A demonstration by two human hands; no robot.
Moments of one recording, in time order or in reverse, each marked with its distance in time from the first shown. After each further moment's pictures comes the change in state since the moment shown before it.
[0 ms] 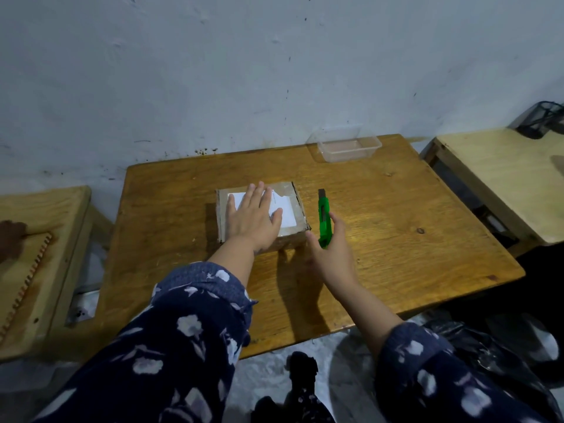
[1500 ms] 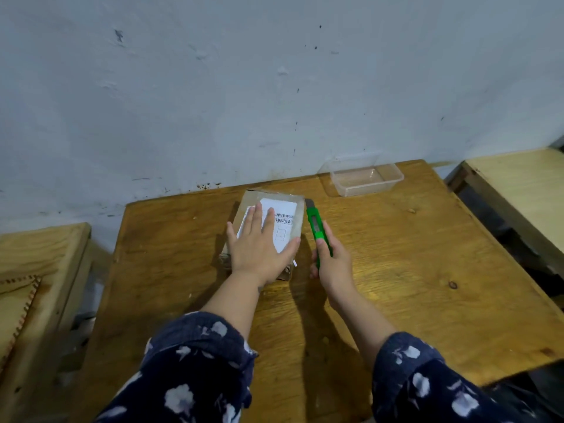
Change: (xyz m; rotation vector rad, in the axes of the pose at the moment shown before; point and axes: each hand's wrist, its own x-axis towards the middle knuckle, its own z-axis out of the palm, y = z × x) left_hand 0.061 -0.002 -0.004 -0.014 0.045 -0.114; right_hand 0.113 -0.011 0.030 0.488 -0.109 0.156
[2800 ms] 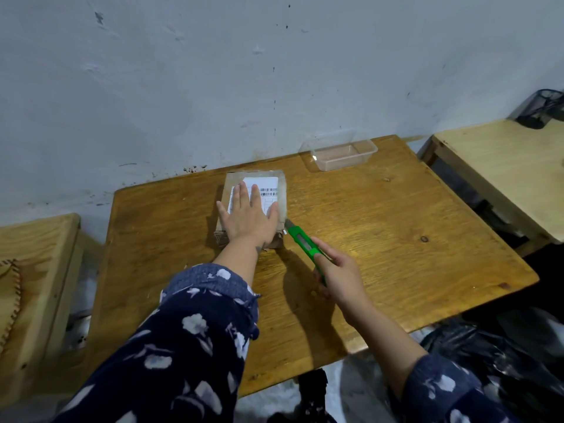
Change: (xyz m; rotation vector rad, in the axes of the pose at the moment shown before) left_hand -0.008 0.011 0.001 0.014 -0.041 -0.080; right_hand -0.091 0.020 -0.045 -0.044 -0.046 0.046
